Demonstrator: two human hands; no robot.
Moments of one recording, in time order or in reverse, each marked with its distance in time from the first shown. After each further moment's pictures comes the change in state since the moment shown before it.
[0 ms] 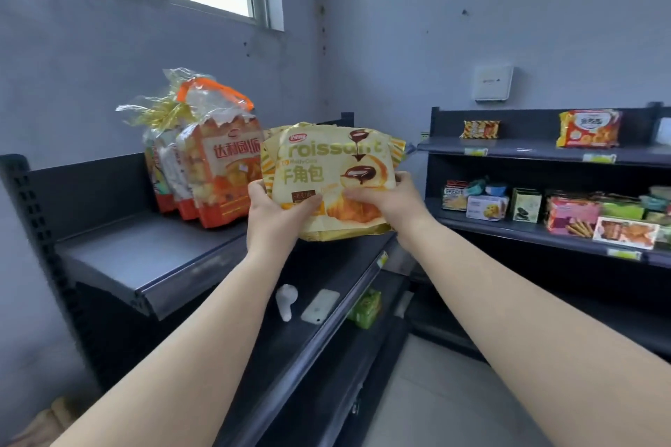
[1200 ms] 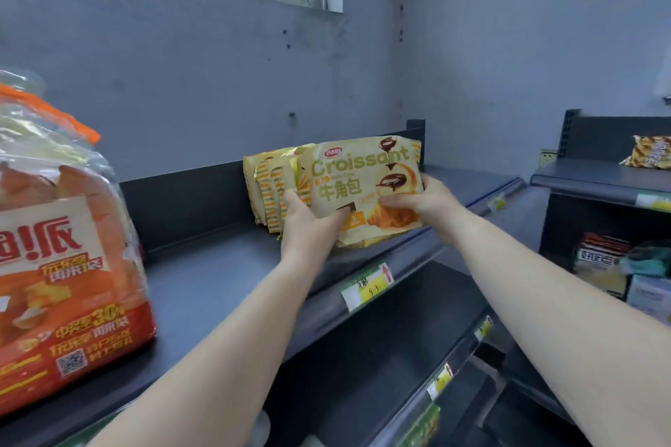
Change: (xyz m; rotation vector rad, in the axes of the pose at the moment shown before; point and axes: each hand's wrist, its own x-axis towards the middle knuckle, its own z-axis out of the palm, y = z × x) left_hand 0.324 -0.131 0.235 0.200 0.193 -0.124; right_hand 0.468 0.108 -0.053 -0.097 -0.381 0.029
